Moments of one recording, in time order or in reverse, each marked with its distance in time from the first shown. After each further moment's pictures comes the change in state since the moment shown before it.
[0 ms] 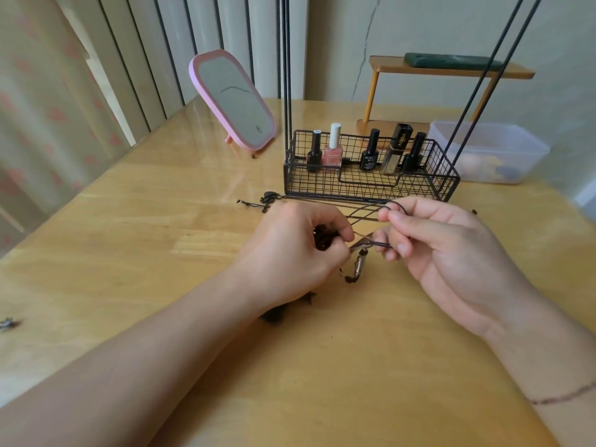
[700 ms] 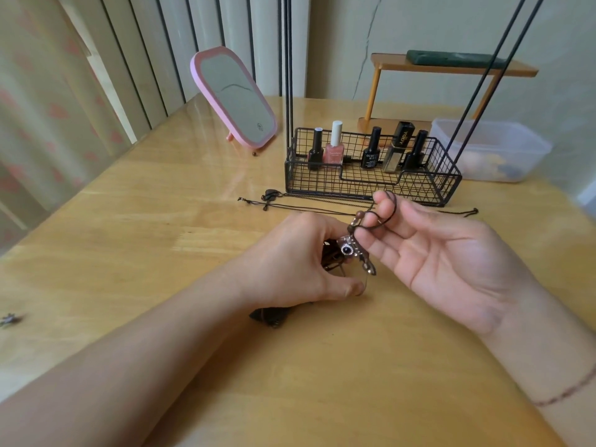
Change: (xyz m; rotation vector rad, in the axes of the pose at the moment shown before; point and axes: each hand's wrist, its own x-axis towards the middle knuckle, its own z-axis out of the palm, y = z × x) left_hand -0.001 0.004 -0.006 -0.022 -0.291 0.033; right_hand 0.000 -0.005 0.003 0.552 -0.131 0.196
